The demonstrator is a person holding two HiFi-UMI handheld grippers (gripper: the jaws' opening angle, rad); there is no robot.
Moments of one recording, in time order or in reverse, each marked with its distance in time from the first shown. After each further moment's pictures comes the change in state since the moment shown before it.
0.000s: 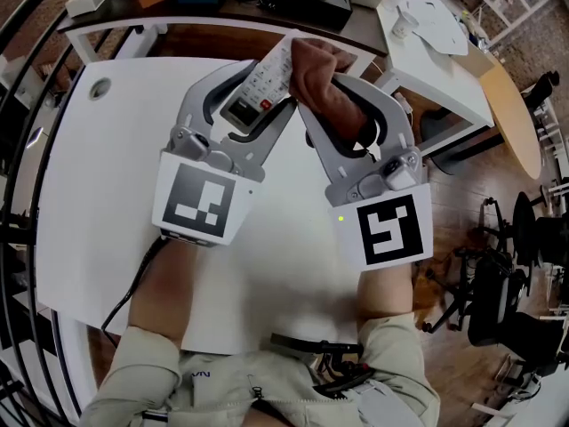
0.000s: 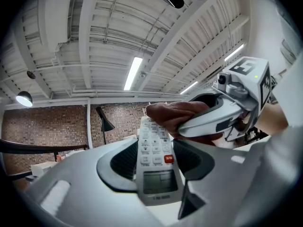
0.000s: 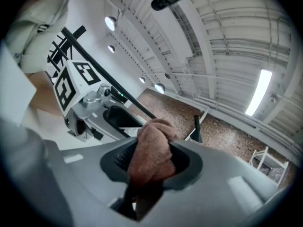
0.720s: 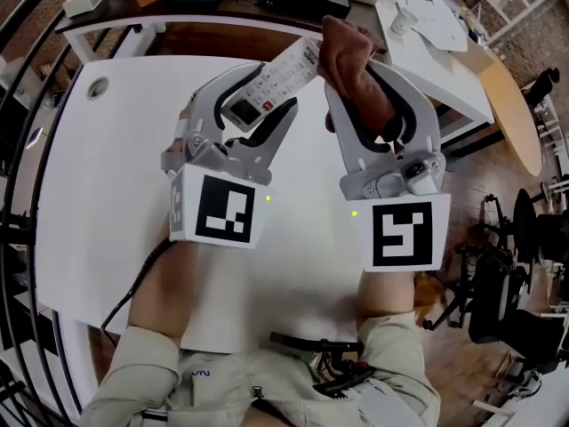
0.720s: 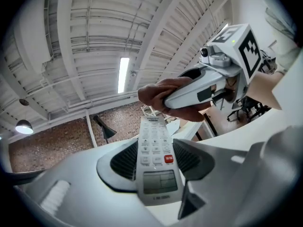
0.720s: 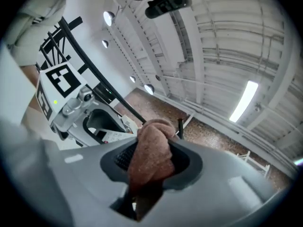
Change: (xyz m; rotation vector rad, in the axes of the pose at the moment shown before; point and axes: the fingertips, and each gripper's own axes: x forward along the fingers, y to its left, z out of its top) left arm 0.005 -0.013 -0.012 0.200 0.078 0.031; right arm -0.018 -0.038 0.008 -0.015 -0.009 -0.193
